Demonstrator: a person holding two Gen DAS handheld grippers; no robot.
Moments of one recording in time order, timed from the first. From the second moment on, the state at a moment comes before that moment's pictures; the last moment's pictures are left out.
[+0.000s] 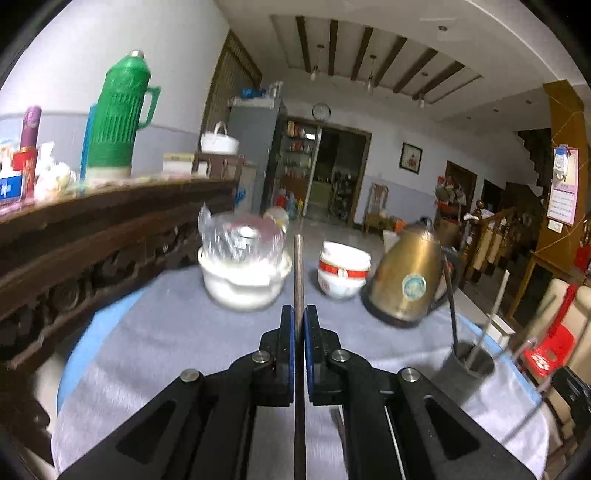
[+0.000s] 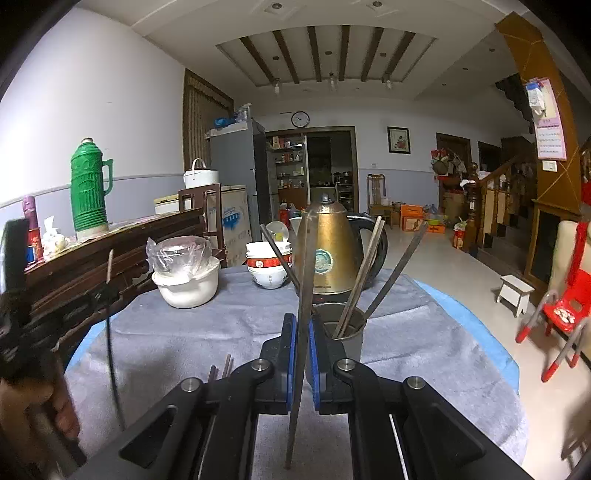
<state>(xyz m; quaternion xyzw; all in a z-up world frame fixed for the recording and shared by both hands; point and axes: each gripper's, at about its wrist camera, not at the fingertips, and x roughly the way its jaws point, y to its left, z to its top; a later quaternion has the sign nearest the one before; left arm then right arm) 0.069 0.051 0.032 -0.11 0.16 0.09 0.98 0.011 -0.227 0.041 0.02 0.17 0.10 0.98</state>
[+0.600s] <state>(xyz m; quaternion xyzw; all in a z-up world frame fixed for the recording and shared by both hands) 0.053 0.058 0.002 -0.12 0.14 0.14 0.97 0.006 -0.228 0.039 0.02 0.16 0.11 0.98</state>
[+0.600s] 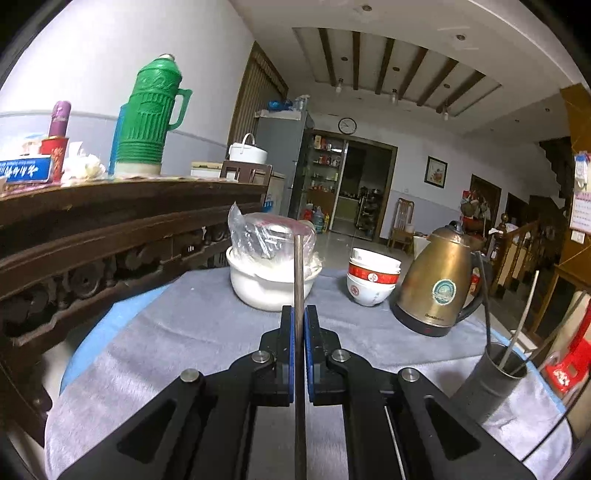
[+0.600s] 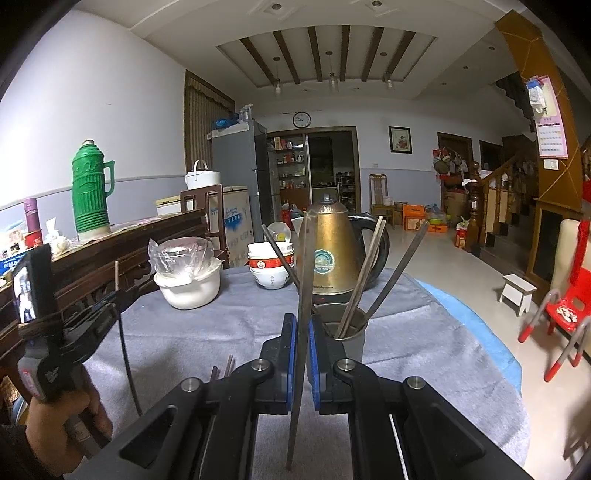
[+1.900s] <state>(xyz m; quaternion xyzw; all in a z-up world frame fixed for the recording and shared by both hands) 0.101 0.029 0.012 -0.06 0.05 0.16 0.98 0.004 -0.235 0.037 0.01 0.17 0.09 0.98</state>
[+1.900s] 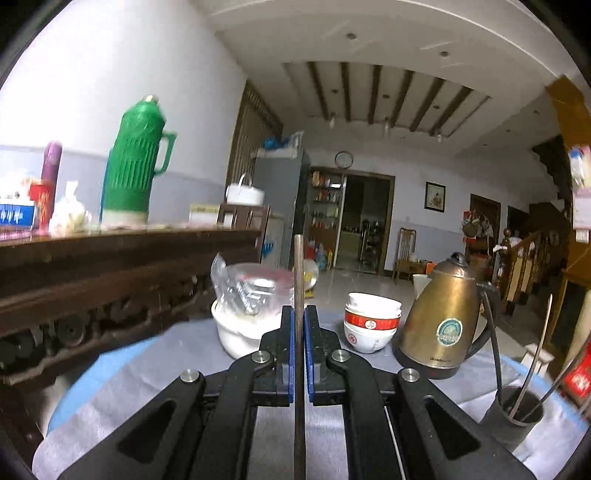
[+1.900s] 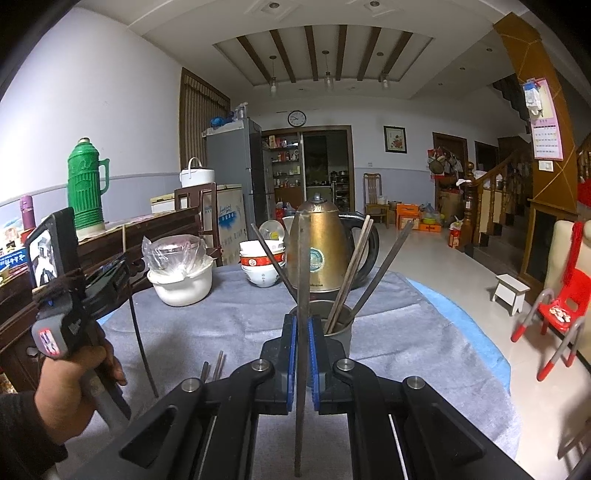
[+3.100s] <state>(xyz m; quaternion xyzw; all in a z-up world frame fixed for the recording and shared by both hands) -0.021 0.042 0.021 -0.12 0.12 0.05 0.98 -0.012 -0.252 0.043 0.05 0.17 0.09 0.98</state>
